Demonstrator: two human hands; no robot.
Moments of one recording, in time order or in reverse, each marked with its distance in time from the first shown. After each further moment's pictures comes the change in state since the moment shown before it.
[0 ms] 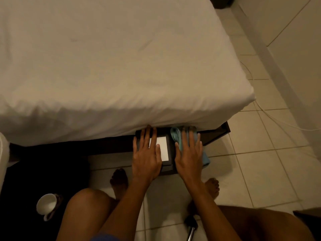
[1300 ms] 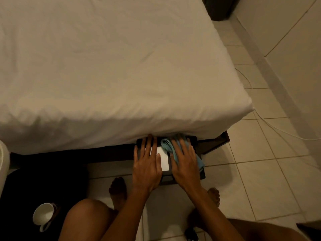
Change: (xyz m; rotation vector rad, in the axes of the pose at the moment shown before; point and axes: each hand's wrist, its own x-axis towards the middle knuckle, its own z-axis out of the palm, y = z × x) left_hand 0.000 0.001 0.002 -0.005 0.007 0.017; right_hand 0.009 0.000 0.001 0.096 -0.014 -0.268
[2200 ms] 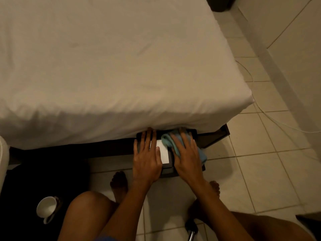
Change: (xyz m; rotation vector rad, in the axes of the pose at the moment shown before) left_hand 0.002 0.004 0.001 0.025 -0.003 -0.011; right_hand -0.001 0.011 -0.009 0.060 -0.061 0.003
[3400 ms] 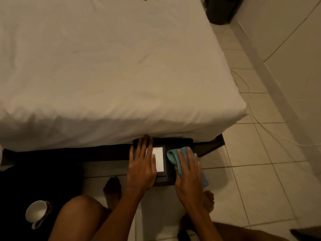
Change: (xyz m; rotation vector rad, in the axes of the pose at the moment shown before) left_hand 0.000 0.004 0.001 0.007 -0.009 0.000; right_hand -0.043 0.011 -0.005 -0.054 0.086 0.121
